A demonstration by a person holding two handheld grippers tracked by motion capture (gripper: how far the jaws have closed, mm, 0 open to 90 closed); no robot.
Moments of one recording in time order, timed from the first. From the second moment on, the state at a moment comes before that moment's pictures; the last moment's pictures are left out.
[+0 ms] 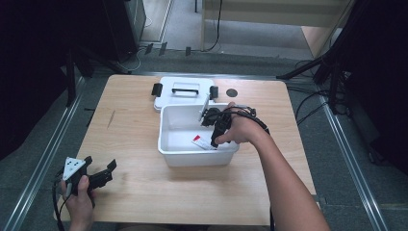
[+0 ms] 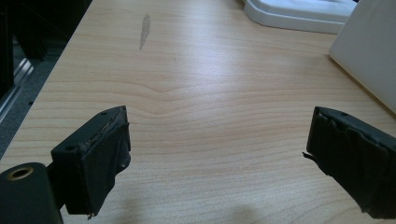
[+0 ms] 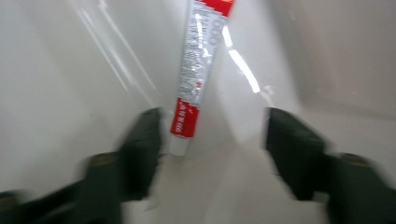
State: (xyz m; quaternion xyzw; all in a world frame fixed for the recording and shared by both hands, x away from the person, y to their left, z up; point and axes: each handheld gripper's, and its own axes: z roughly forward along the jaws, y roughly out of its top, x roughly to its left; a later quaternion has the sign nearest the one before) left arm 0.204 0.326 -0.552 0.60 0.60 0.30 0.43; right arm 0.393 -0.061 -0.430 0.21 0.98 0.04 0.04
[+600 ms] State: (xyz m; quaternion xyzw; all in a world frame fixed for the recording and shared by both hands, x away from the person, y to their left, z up) left arm 0.204 0.326 -0.552 0.60 0.60 0.30 0.43; right arm 0.391 -0.073 -0.394 0.24 0.97 0.09 0.06
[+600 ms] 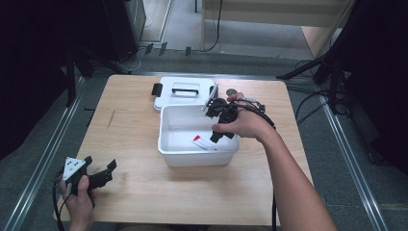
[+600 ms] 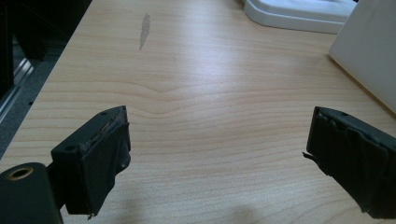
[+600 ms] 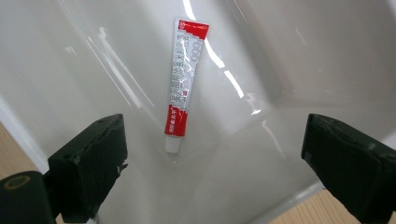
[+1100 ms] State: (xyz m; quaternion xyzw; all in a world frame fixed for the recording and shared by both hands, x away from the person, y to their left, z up) left arm 0.204 0.325 -0.552 0.60 0.60 0.30 0.43; right arm 0.385 -0.098 -0.378 0.26 0.96 0.10 0.08
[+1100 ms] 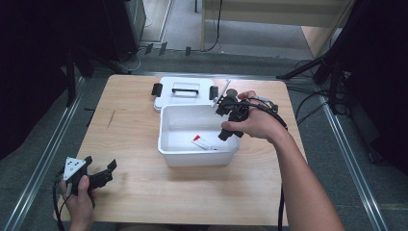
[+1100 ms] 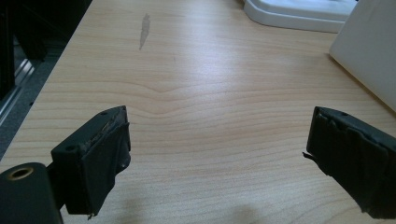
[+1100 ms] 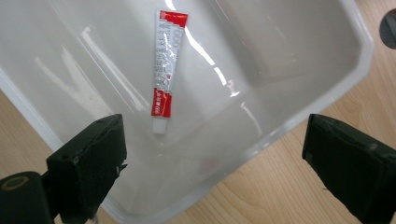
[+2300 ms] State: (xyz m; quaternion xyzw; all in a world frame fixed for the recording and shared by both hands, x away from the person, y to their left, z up) left arm 0.204 0.324 -0.552 0.61 0.60 0.30 0.43; right arm 0.361 -0.190 -0.398 0.35 0.92 0.18 0.07
